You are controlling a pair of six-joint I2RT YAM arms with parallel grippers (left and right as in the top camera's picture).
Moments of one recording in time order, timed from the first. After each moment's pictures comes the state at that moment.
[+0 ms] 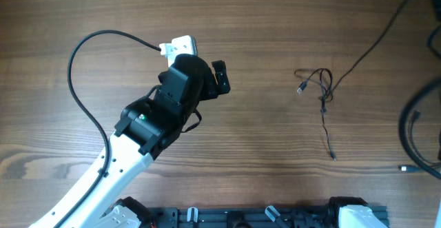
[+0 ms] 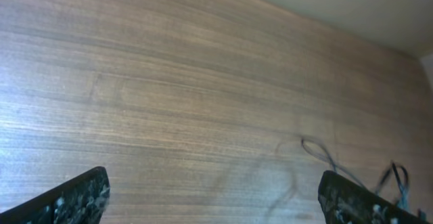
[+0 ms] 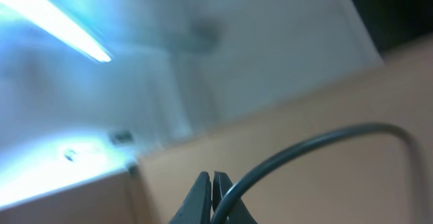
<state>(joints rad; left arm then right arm) -0.62 1.23 1.12 -0.57 -0.24 -0.69 -0.03 1.20 1.80 0.11 -0.47 0.74</state>
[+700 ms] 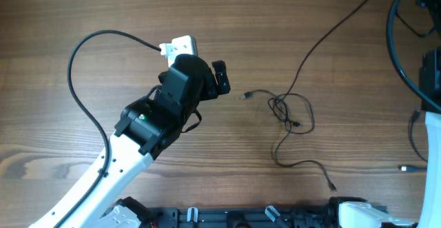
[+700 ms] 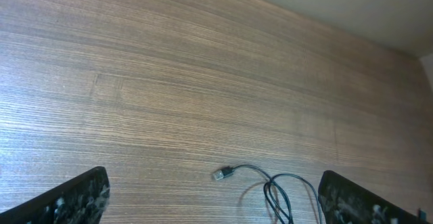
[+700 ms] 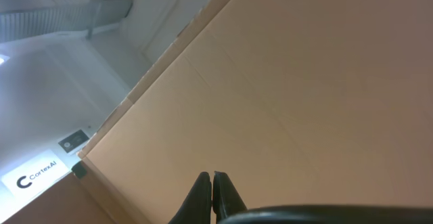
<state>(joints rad) -0.62 1.23 1.12 -0.57 -0.24 -0.69 -0.03 1.36 1.80 -0.16 -0.38 0.82</state>
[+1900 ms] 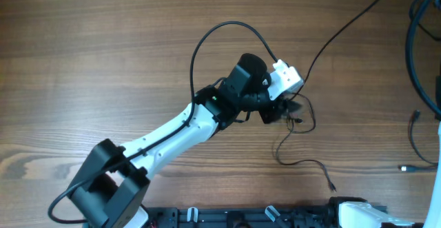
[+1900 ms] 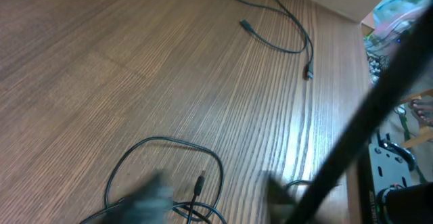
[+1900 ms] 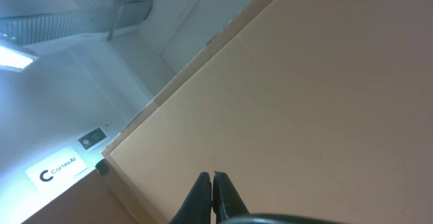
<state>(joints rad) -0.78 1.69 1.12 -0.02 0.54 0.06 -0.03 1.36 1.94 -0.24 -0.41 0.84</state>
